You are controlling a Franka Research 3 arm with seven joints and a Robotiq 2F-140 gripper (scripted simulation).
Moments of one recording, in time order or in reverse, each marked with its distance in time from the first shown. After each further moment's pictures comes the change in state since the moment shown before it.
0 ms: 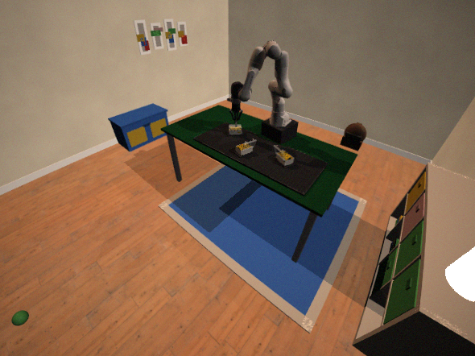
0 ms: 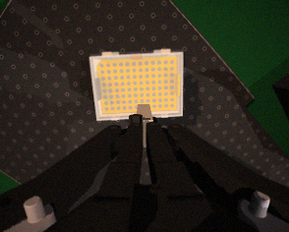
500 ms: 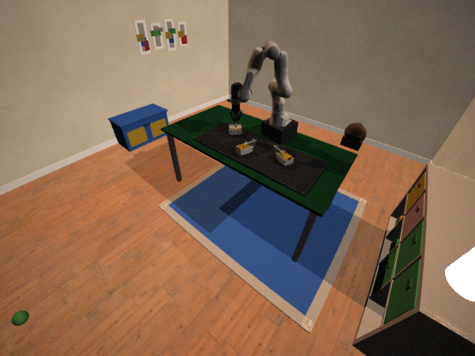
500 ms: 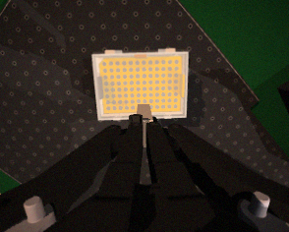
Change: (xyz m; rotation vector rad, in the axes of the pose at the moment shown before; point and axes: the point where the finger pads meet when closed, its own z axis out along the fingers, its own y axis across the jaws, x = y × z) arm -0.001 -0.003 0.006 0.010 -0.001 -0.020
